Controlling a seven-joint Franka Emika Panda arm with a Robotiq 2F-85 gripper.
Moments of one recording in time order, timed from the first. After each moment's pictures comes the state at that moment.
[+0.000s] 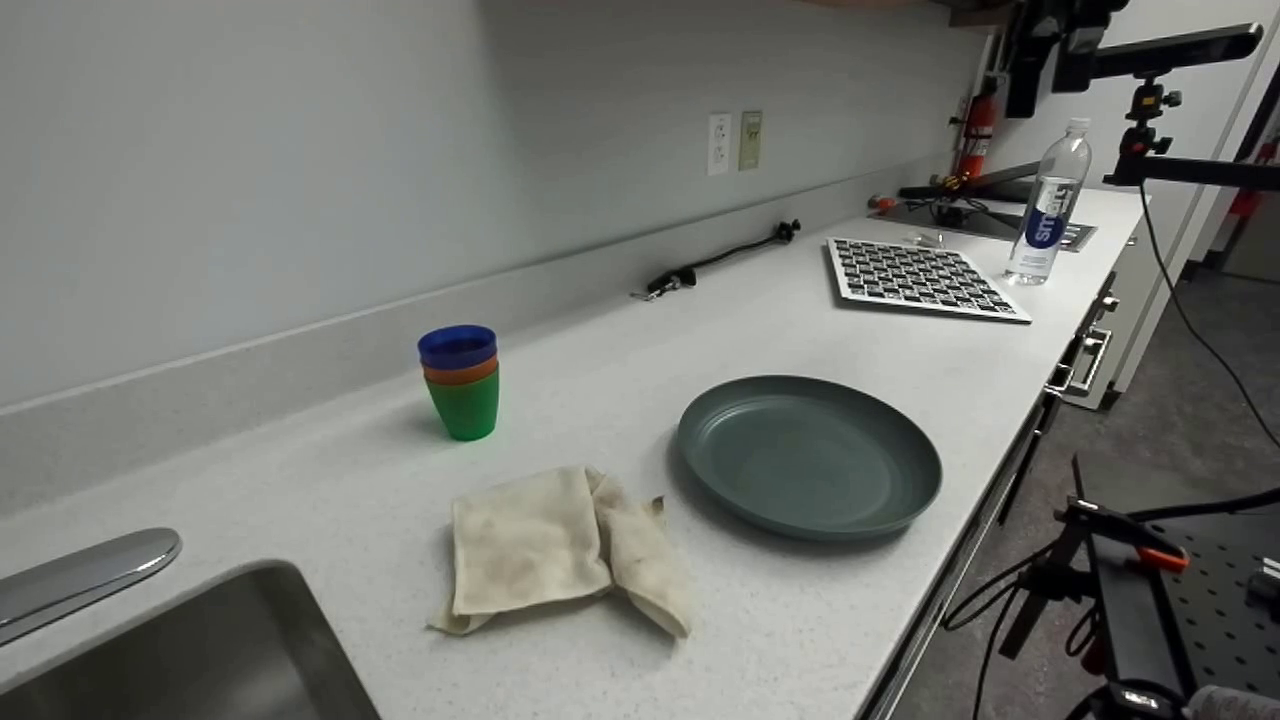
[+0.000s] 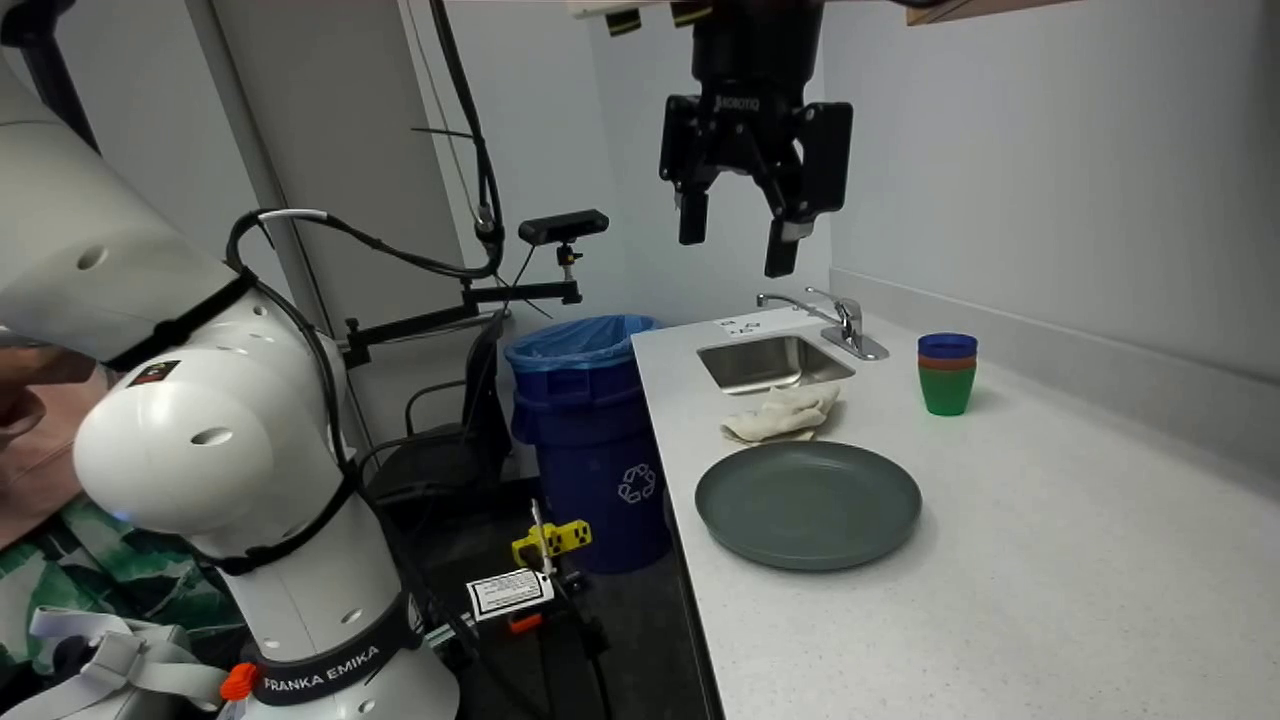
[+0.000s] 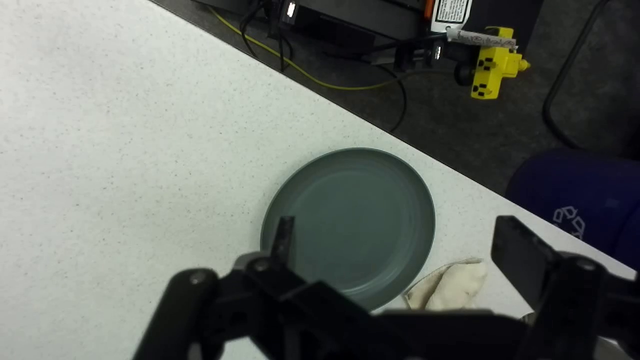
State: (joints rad) arm 0.02 -0.46 -0.31 -2.21 0.04 1.61 -0.53
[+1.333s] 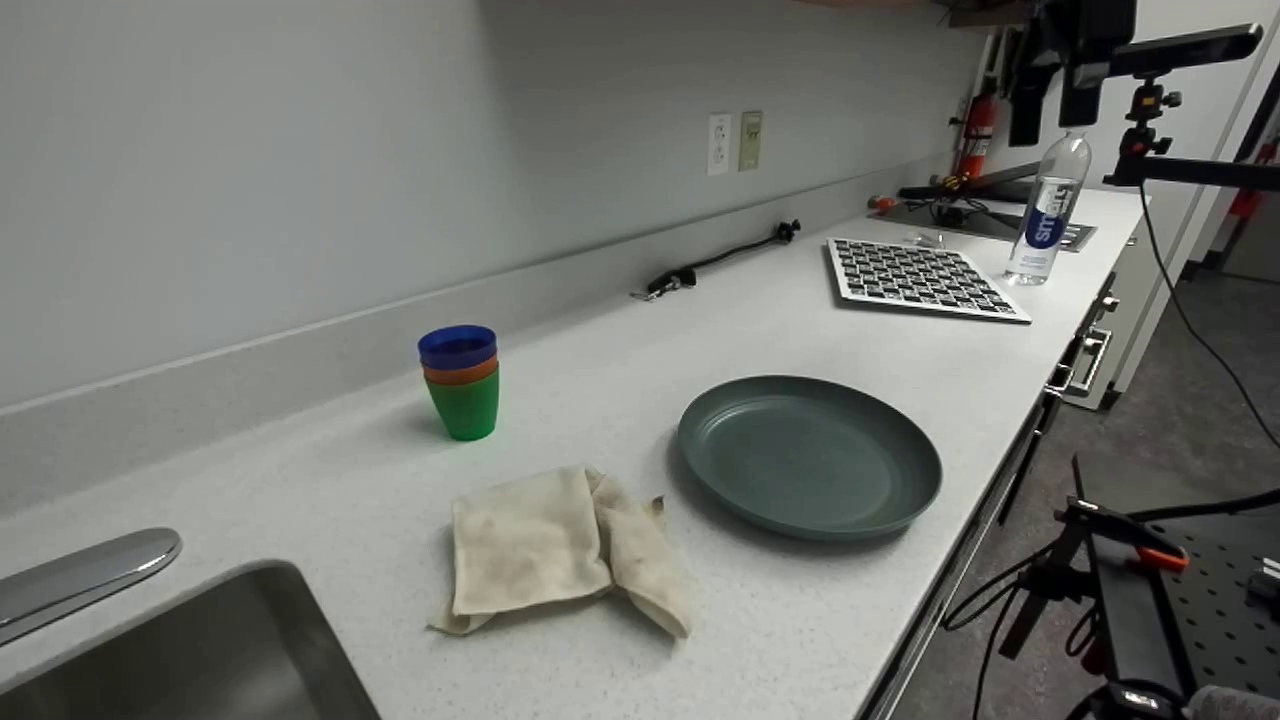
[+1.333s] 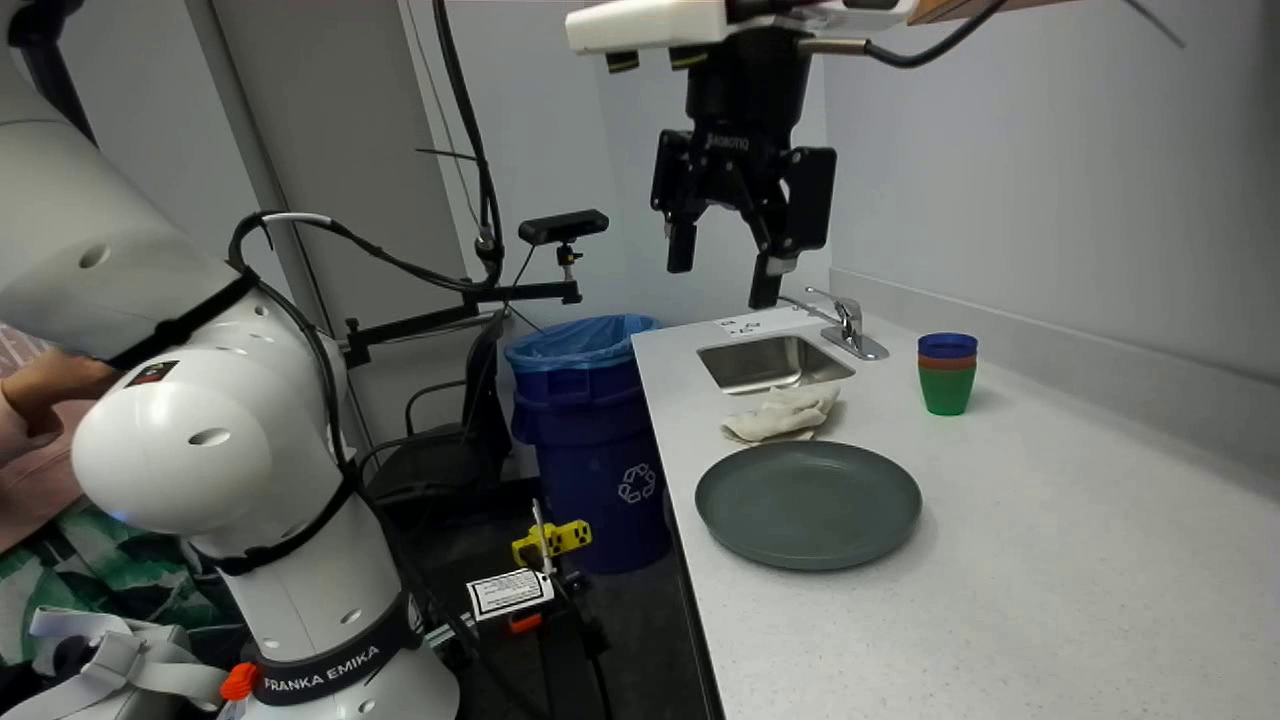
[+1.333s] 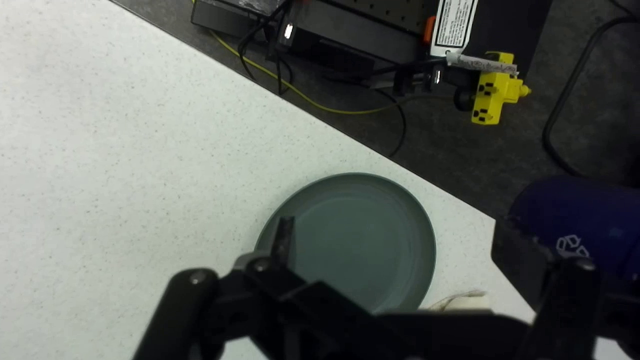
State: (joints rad) arm 0.01 -0.44 -0.28 -2.25 0.02 1.61 -0.53
